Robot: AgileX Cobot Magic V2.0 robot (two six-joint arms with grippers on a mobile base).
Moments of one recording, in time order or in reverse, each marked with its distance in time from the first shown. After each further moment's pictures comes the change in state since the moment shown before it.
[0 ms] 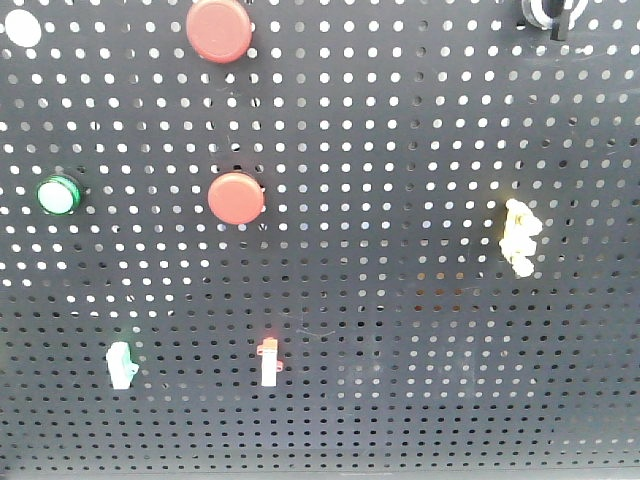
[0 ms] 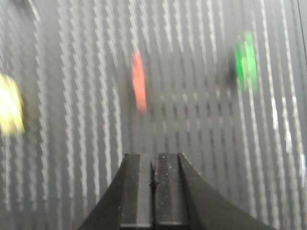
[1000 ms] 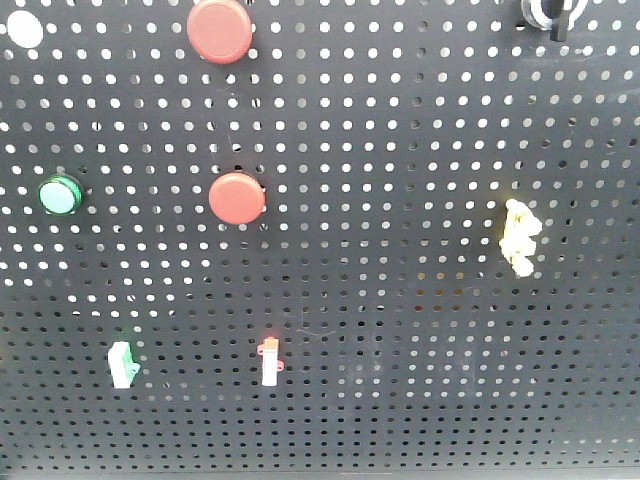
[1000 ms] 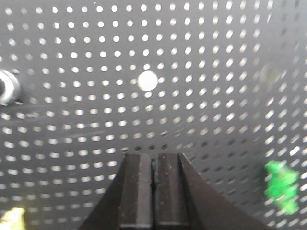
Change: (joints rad) left arm -0.112 0.791 -1.047 -0.495 0.445 0.542; right arm 0.023 0.571 -0.802 0.018 0.457 0.027
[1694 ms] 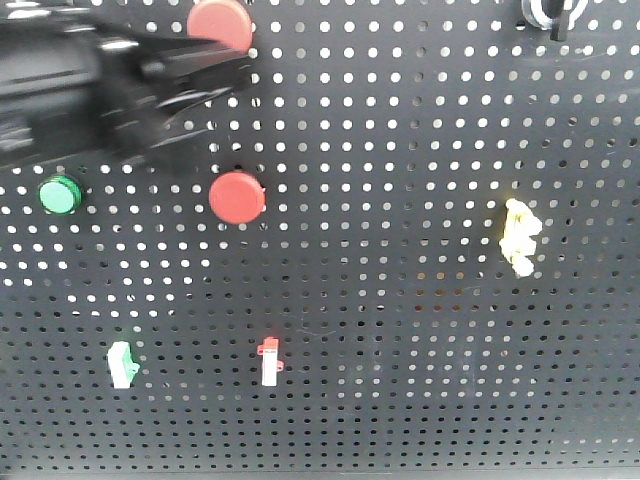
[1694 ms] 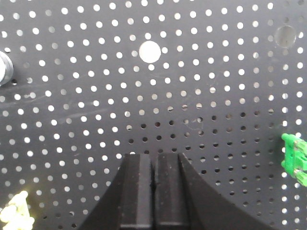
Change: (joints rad) left arm -0.227 0.528 -0.381 -0.495 0.057 0.615; right arm 0.000 0.031 0.000 0.027 0.044 0.001
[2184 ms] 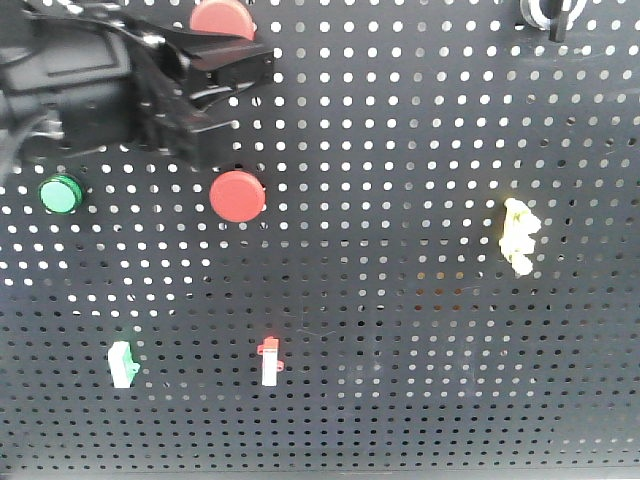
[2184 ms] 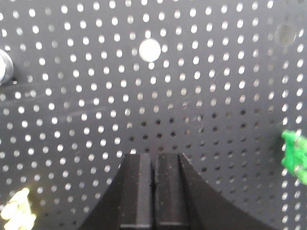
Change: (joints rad) left arm -0.009 -0.012 -0.010 -0.002 0.015 0.000; right arm 0.000 0.000 0.000 0.009 0.014 0.000
